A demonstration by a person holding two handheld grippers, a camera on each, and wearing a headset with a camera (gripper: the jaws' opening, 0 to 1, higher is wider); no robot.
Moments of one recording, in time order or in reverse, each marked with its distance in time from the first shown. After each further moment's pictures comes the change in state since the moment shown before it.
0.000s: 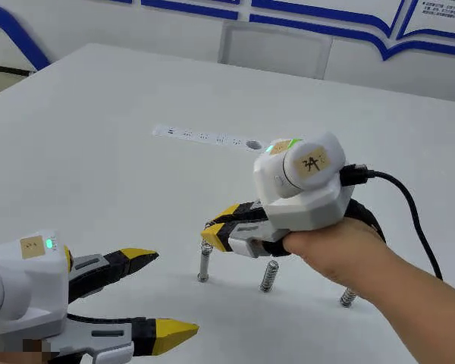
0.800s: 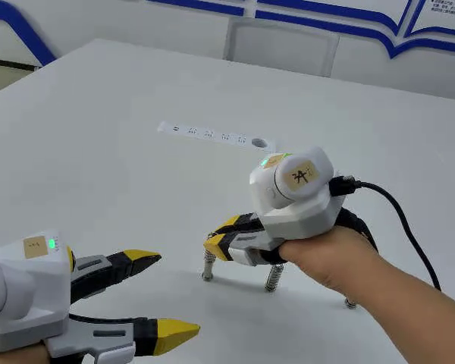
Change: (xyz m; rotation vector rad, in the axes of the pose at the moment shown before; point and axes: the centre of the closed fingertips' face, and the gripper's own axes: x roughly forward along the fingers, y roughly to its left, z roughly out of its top) left arm -0.001 0.001 -0.005 -0.015 0.008 -0.001; right arm 0.020 -0.001 -0.026 0.018 0.060 0.015
